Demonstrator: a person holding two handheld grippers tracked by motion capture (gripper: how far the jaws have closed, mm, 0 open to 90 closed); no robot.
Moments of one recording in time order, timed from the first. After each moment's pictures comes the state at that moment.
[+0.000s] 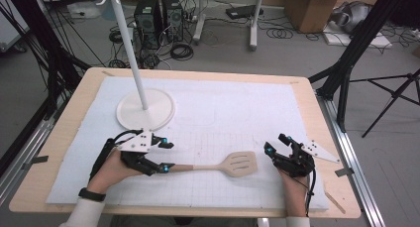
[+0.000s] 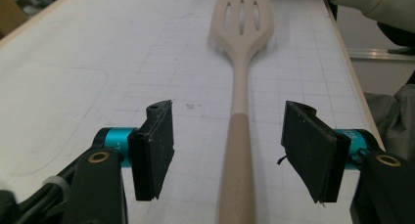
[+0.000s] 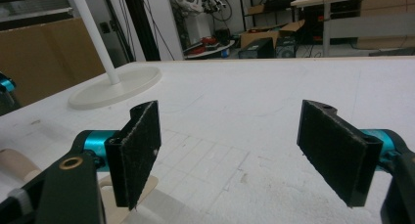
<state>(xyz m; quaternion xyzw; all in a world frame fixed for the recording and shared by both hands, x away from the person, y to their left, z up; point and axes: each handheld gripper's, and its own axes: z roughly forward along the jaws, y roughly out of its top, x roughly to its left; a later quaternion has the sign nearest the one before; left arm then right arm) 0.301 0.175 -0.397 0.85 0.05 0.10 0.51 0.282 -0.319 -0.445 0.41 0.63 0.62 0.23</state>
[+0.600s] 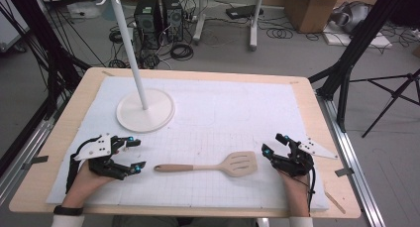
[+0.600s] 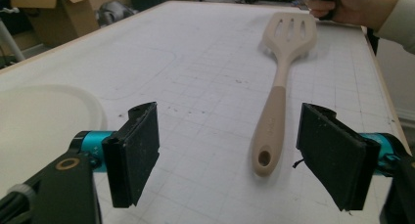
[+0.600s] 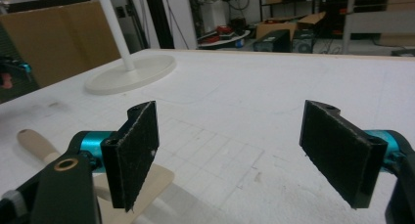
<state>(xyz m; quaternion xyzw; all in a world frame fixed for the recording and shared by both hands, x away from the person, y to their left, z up) 0.286 0.255 -0.428 0.78 0.15 0.14 0.59 0.284 -0.316 -0.438 0.38 0.66 0.61 0.21</state>
